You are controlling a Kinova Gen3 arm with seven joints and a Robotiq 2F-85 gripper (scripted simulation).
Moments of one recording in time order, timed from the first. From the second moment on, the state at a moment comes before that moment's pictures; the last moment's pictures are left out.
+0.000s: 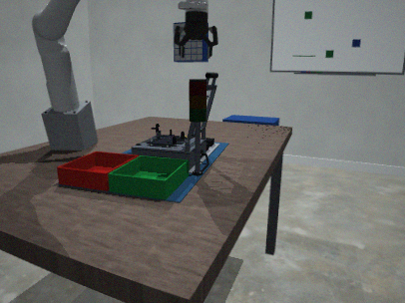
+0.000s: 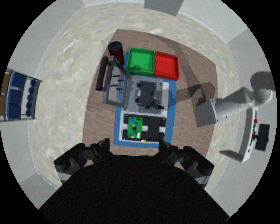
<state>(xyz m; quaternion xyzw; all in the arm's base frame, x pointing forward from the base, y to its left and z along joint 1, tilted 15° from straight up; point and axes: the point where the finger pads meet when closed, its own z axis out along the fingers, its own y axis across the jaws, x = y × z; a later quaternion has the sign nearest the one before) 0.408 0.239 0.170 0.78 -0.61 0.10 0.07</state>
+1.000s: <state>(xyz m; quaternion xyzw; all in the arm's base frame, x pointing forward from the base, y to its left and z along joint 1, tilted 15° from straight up) 0.400 0.250 0.167 0.77 -0.62 0.11 0.06</state>
